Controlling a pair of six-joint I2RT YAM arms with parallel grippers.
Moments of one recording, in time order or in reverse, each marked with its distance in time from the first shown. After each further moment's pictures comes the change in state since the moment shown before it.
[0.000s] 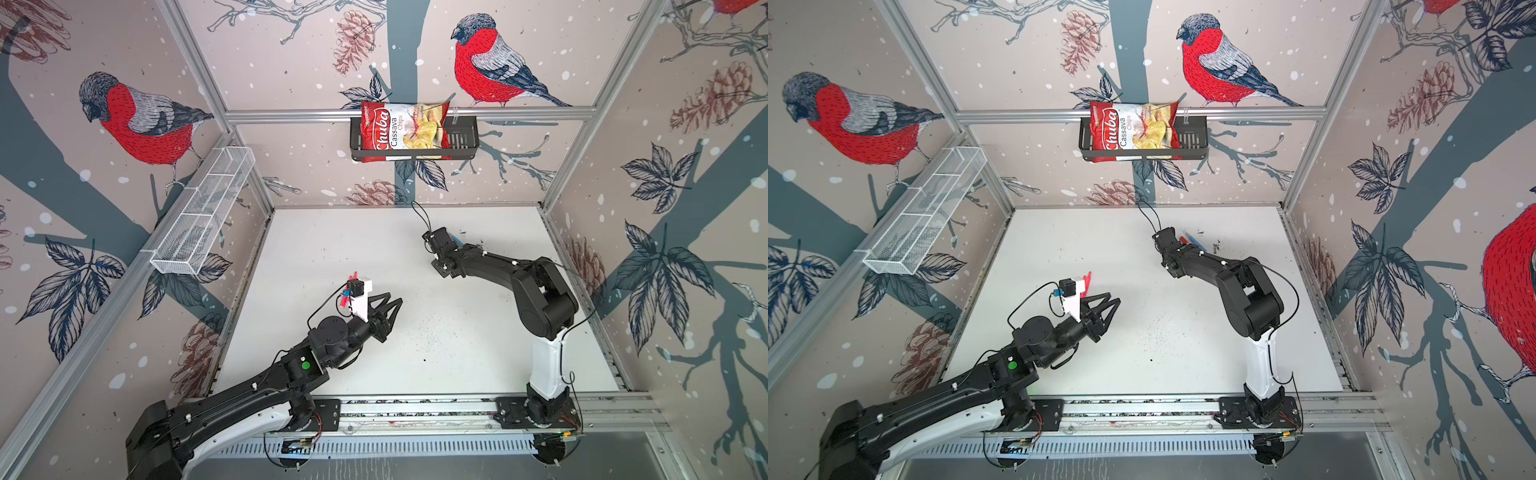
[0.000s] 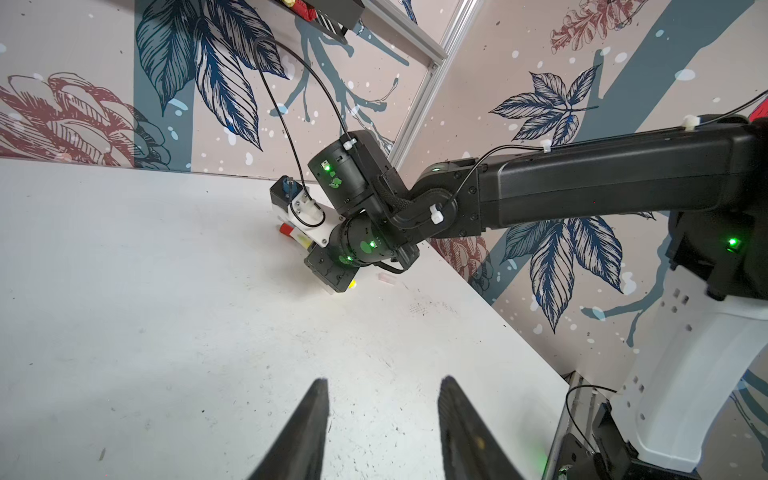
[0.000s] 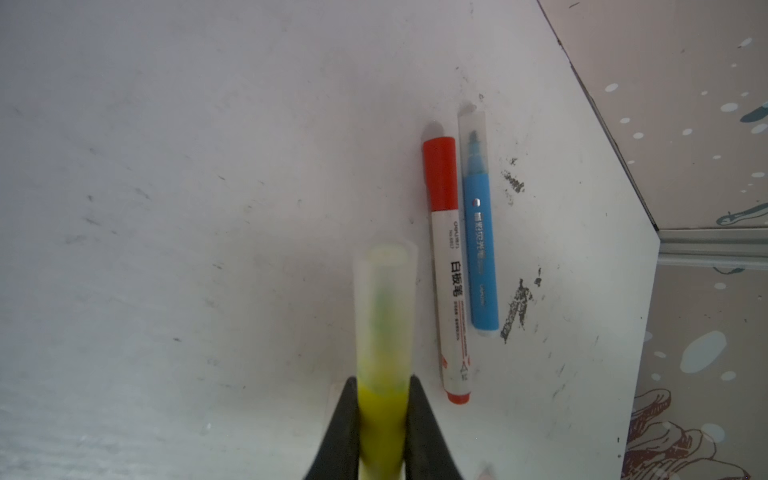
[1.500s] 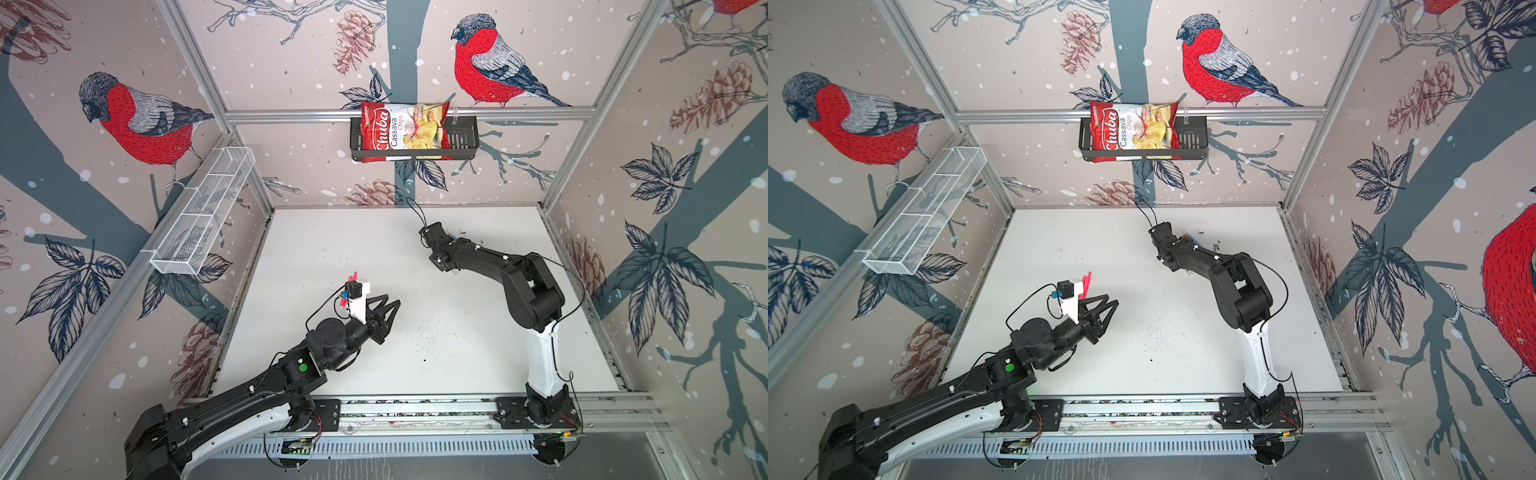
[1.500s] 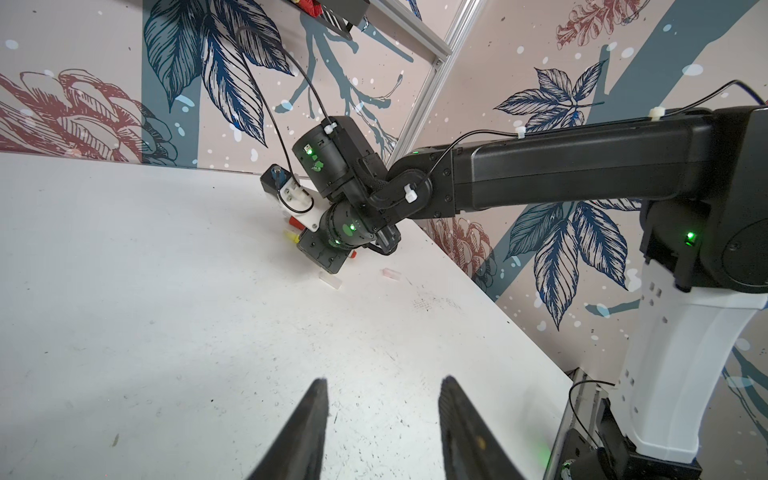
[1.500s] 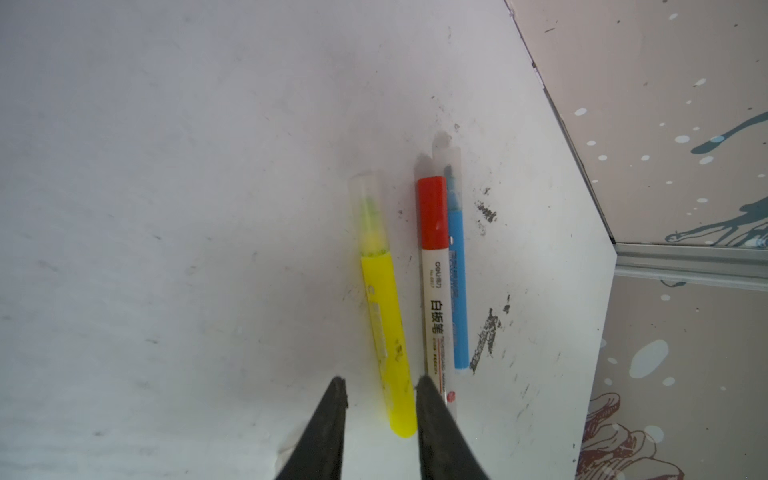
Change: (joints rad) left arm 0.000 -0.033 -0.012 -0.029 -0.008 0.000; right arm -0.008 0.079 0.127 -0.048 0.057 -0.022
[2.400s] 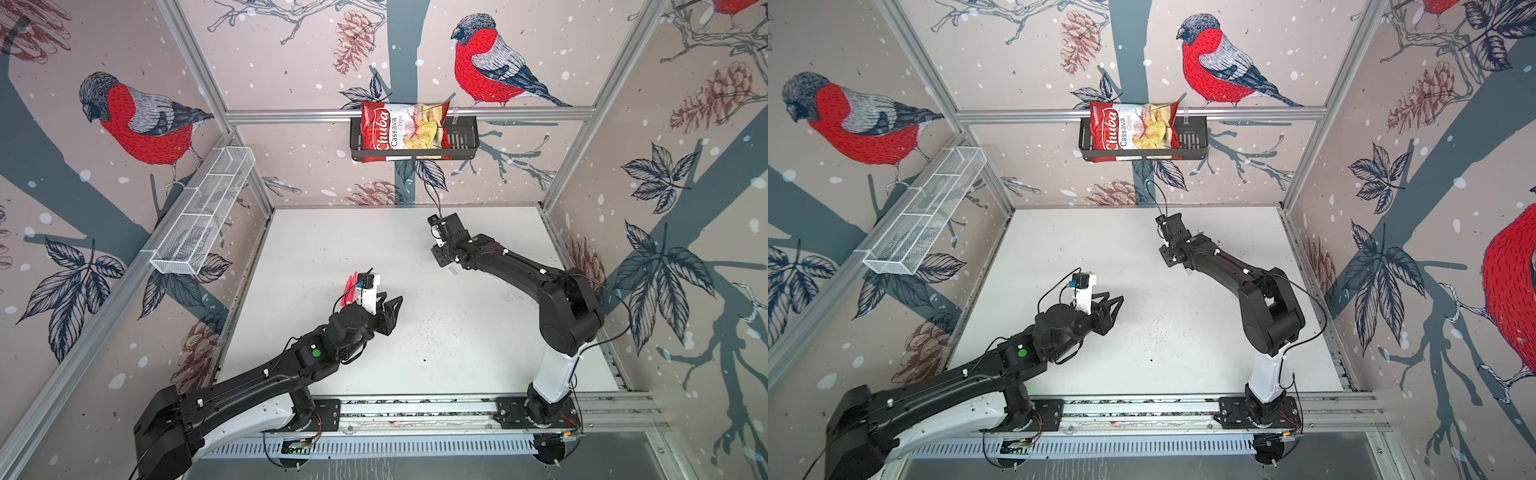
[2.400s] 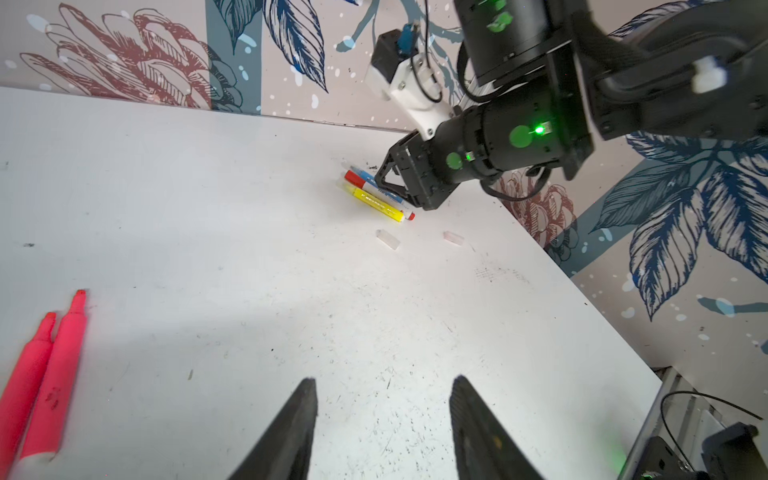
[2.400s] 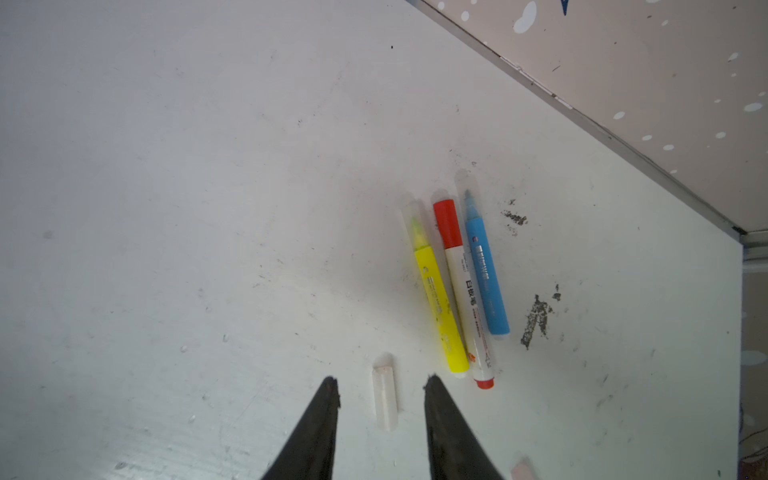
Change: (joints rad) left arm 0.021 0.198 0.150 -0.209 -0.103 -0.037; right arm -0.007 -0.278 -0.118 -0.023 -0.295 0.207
